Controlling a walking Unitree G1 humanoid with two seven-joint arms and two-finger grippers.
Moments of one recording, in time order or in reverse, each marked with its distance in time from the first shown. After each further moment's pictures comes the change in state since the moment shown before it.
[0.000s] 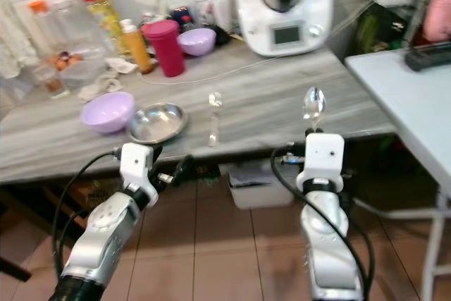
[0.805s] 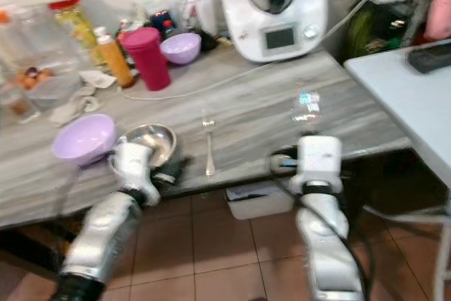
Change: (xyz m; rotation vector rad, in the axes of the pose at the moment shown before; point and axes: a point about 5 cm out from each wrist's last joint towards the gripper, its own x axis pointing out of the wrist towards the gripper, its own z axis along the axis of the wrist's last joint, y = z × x) left arm 0.007 -0.012 0.003 -0.006 -0.004 -0.040; right arm -0.001 -0.007 -0.002 -0.032 0.003 0.009
